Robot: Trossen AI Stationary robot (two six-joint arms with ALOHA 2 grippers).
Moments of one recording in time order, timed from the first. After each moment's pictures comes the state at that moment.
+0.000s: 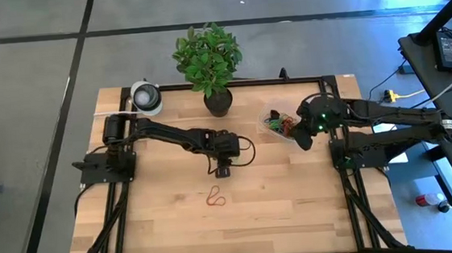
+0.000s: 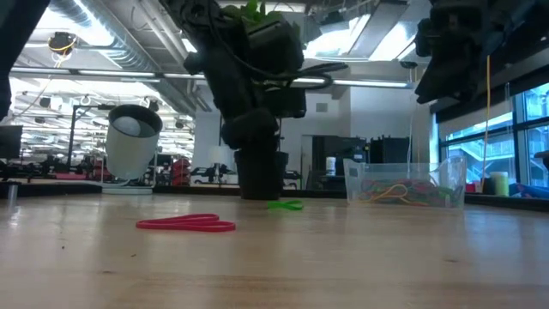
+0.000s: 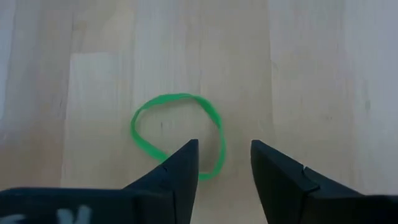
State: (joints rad) left arm 0.03 1.93 1.21 -0.34 -0.04 0.03; right arm -0.22 0.80 0.70 -0.66 -0.07 0.53
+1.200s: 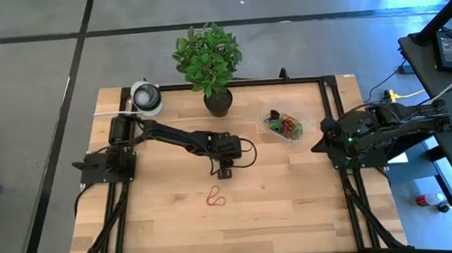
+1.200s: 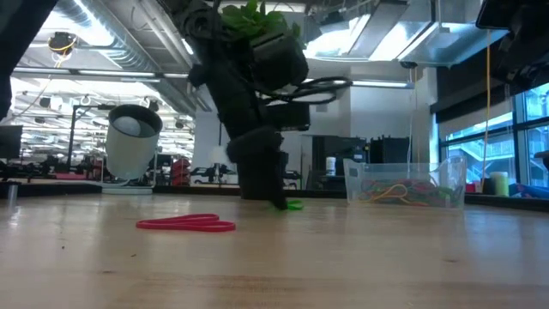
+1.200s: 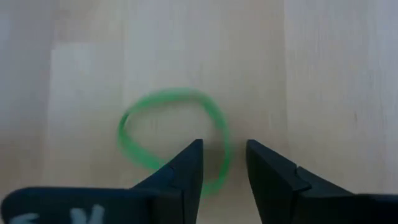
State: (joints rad) left arm 0.02 1.99 1.21 -0.30 -0.06 0.03; right arm 0.14 0.49 0.70 -0.95 -0.05 0.60
